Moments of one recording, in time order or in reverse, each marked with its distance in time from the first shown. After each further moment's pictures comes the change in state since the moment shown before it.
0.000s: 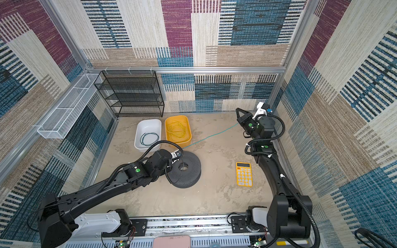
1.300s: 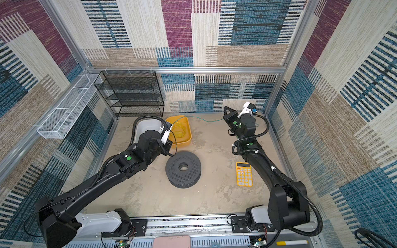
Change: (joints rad) left arm 0.142 0.003 0.195 0.127 0.199 -0.335; right arm 0.195 0.095 0.062 0.047 0.277 0.040
